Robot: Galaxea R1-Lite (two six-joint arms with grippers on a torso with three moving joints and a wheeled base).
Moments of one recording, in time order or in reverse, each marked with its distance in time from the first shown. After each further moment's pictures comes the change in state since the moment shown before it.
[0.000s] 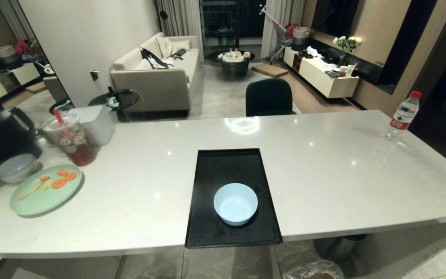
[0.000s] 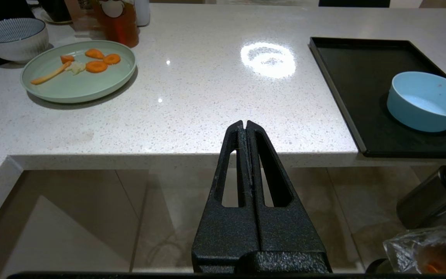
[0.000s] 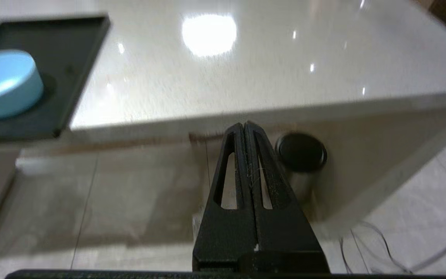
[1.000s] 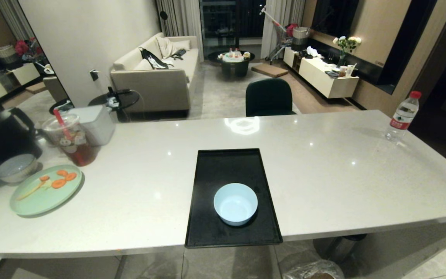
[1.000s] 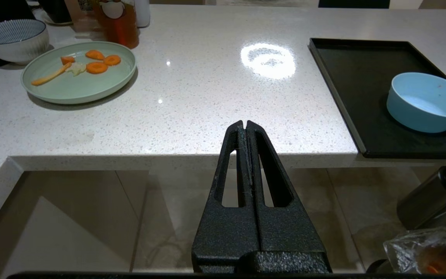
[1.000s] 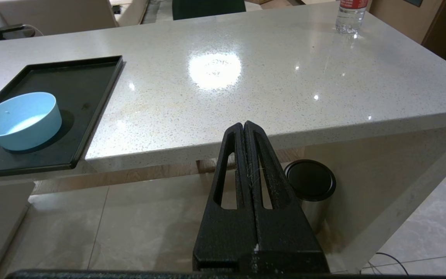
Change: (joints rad) left arm 0.000 0.000 0.000 -0.003 0.000 0.000; right arm 0.013 -0.140 0.000 0.000 -0.011 0.043
